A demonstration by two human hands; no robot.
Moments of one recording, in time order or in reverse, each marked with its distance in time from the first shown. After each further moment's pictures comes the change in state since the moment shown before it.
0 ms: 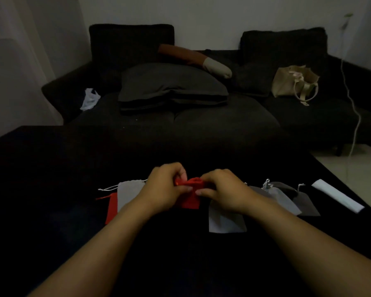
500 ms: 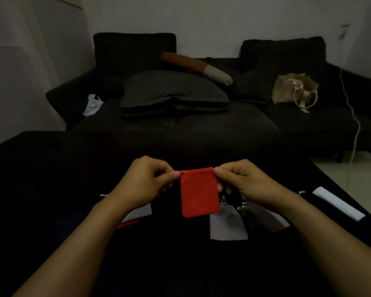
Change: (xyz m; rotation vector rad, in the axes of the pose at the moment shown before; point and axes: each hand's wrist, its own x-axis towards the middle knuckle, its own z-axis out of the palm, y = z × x) left_hand -0.009 0.002 -0.054 -0.130 -0.018 0.043; right_hand -0.028 -0.009 -0.047 0.667 0.059 0.023
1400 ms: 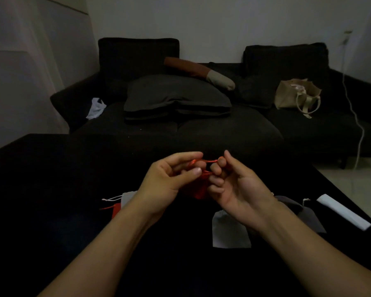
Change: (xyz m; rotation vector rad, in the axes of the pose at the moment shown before) left_hand -0.006 0.031 0.031 -0.873 0.034 0.038; right_hand 0.007 -0.023 0.037 1.243 0.088 0.158
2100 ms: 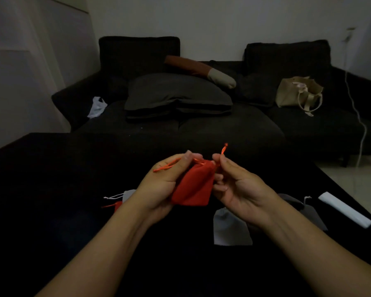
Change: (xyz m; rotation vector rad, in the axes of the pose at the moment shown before) left_hand 0.000 -0.001 0.005 -0.247 0.021 -0.099; right_hand 0.004 0.003 -0.005 -0.040 0.065 -0.021
